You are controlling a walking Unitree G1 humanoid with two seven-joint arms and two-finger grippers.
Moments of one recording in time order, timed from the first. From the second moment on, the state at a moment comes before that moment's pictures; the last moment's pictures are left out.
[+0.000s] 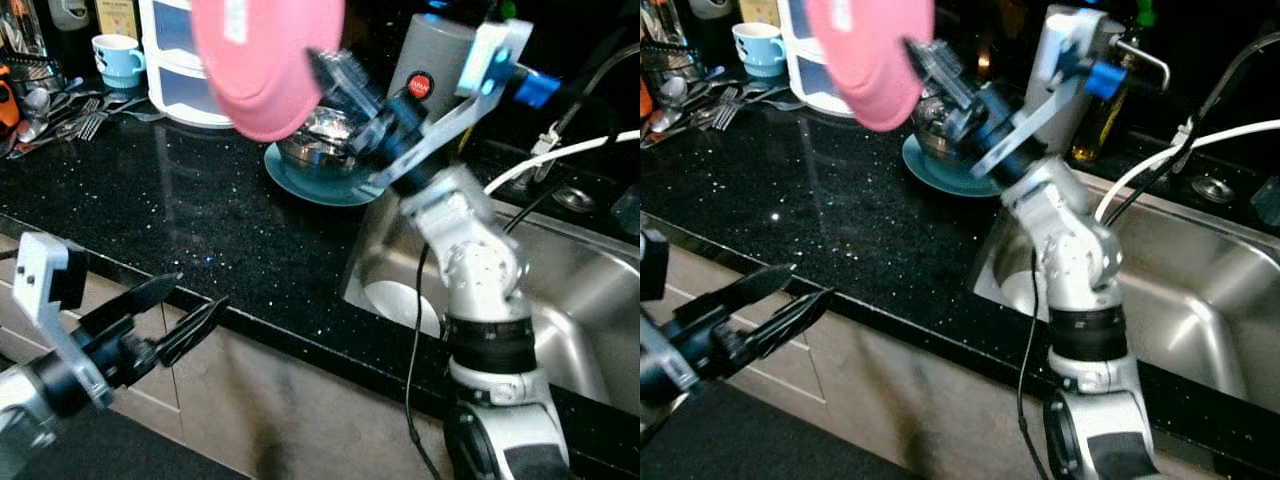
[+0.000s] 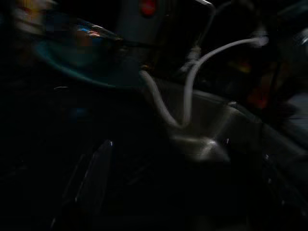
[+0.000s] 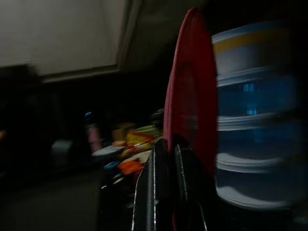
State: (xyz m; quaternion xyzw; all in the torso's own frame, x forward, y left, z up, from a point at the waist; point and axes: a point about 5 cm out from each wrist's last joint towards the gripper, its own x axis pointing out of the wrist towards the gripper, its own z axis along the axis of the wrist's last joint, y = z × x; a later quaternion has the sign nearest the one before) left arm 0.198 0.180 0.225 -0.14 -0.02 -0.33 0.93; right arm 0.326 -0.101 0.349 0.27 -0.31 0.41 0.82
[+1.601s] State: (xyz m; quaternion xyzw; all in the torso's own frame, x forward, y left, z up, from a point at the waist) left arm 0.235 0.134 0.227 -0.20 -0.08 -0.28 0.93; right arm 0.369 -0.170 0.209 -0.36 0.12 0.26 0.89
